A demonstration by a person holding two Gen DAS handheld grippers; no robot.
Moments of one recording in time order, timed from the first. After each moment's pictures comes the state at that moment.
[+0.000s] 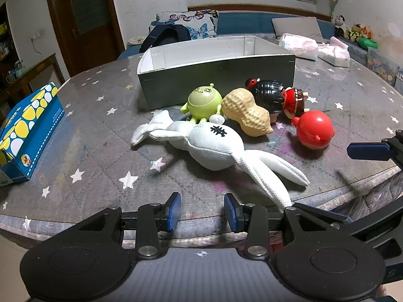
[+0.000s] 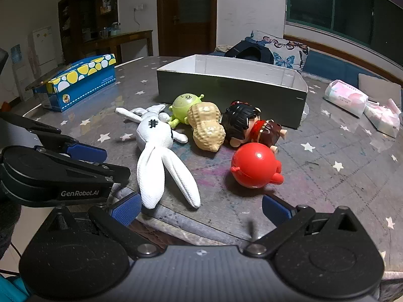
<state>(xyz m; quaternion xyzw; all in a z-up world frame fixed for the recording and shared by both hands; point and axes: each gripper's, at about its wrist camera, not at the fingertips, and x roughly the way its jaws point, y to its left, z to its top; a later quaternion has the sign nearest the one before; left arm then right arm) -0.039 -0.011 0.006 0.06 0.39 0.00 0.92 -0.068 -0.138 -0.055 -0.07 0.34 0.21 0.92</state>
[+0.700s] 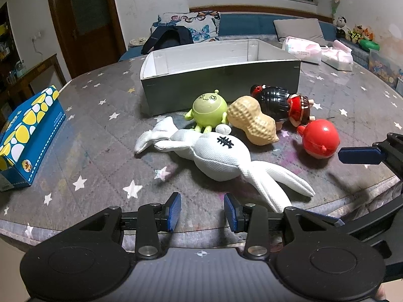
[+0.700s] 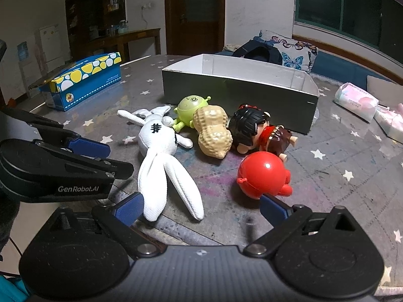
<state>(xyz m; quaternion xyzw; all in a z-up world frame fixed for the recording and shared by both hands) -0.029 -0.006 0.011 0.06 0.39 0.01 0.92 -0.052 -0.132 -0.057 -0.08 0.34 0.23 0.91</state>
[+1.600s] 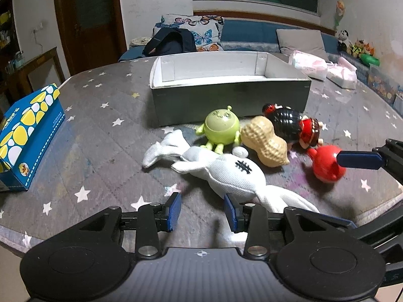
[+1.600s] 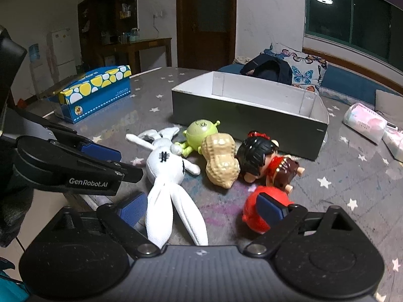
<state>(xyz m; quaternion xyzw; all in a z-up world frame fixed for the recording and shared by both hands) -0.011 0.019 0.024 0.02 0.39 -0.01 0.92 -0.040 -0.126 -0.037 -0.08 0.31 0.26 0.91</state>
